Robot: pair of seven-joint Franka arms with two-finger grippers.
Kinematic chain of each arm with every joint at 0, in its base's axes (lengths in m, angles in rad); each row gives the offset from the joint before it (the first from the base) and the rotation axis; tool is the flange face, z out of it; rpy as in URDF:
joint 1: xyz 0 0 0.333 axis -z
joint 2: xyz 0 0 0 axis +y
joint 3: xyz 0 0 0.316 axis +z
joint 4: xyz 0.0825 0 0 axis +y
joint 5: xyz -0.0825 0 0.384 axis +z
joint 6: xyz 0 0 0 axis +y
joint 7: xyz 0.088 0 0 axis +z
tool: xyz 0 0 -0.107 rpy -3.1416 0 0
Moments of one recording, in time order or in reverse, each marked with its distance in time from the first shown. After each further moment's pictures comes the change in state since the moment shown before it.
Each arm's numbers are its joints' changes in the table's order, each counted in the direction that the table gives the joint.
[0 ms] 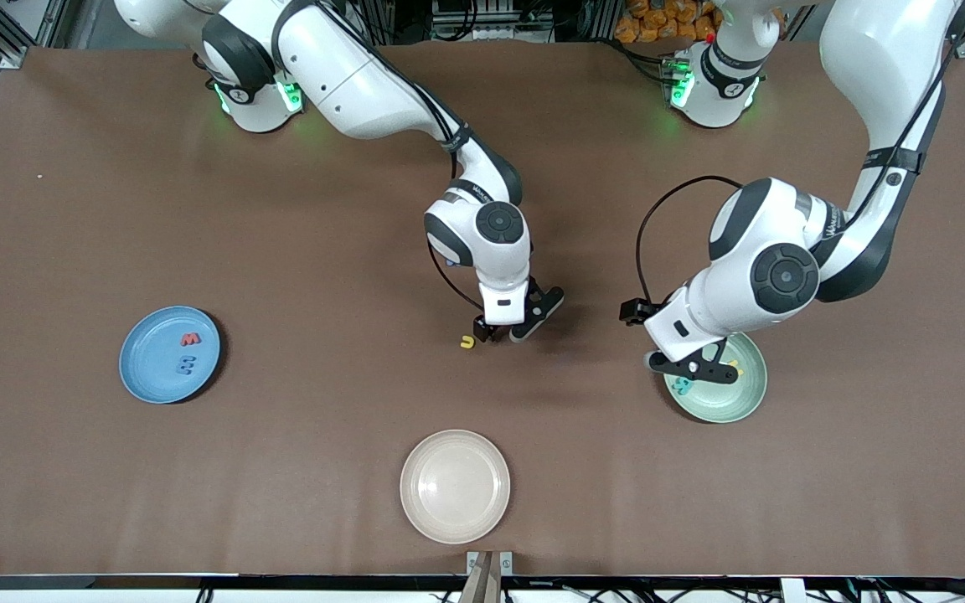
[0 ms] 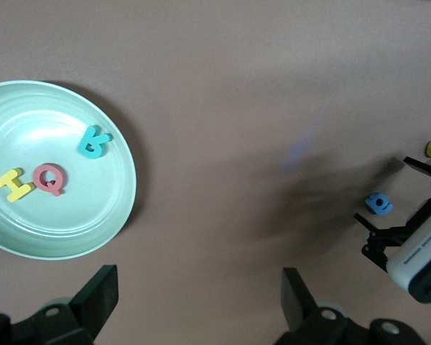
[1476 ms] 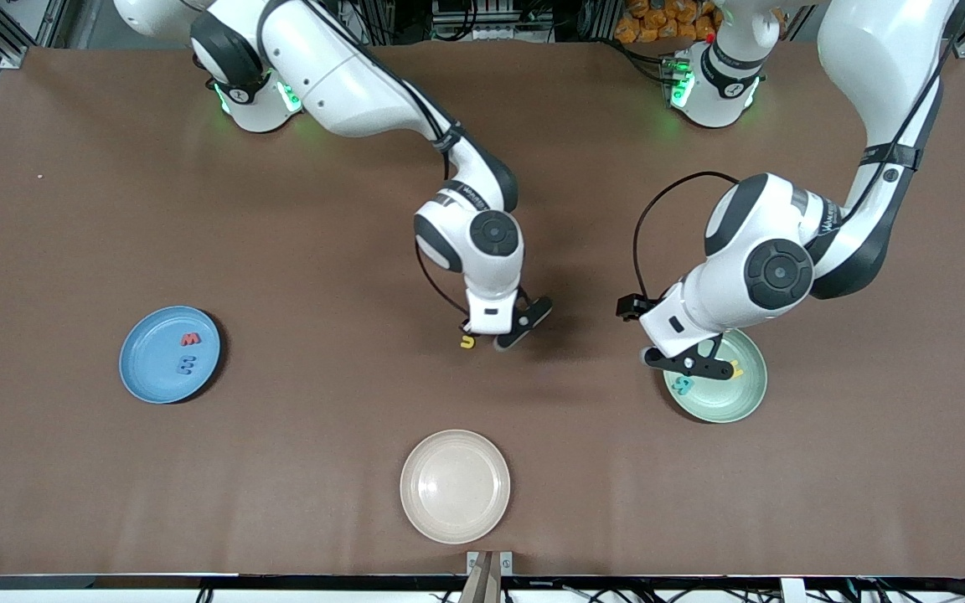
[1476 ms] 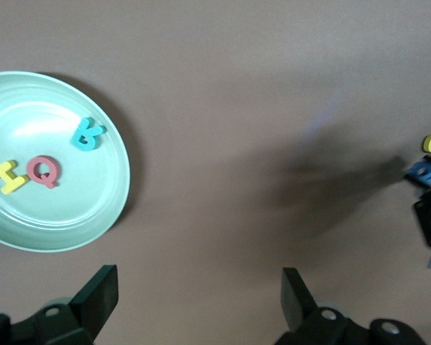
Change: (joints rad) left arm 0.021 -0.001 -0.002 0.002 0.000 0.011 0.048; right arm 0.070 -0.052 -0.003 -0.043 0.005 0.199 -0.004
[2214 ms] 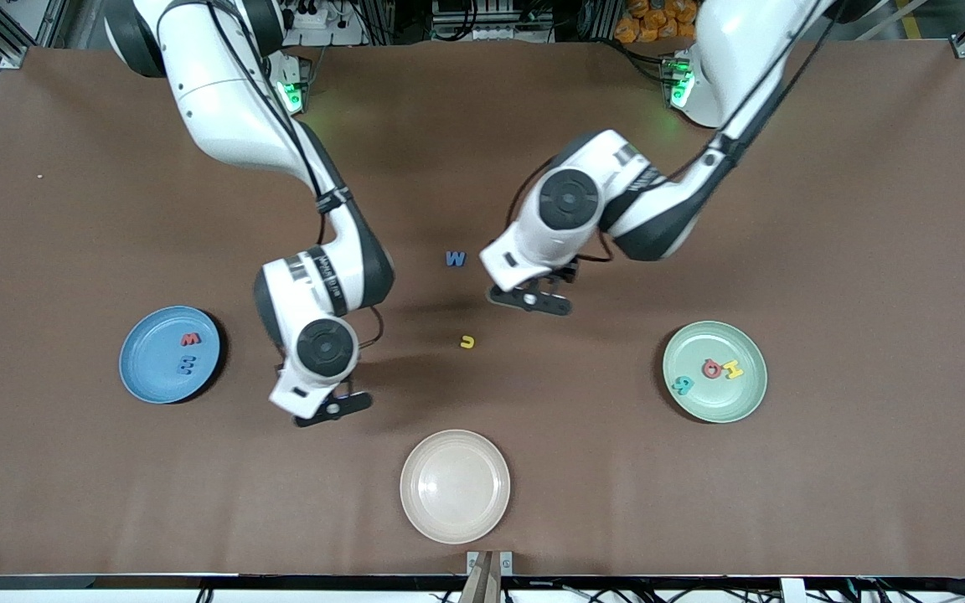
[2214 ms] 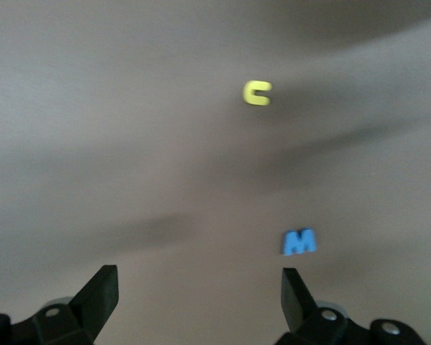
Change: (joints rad) left arm 0.371 0.107 0.001 -0.020 0.000 -0.176 0.324; right arm 0.180 -0.080 -0.288 0.000 -0.002 0.418 -0.035
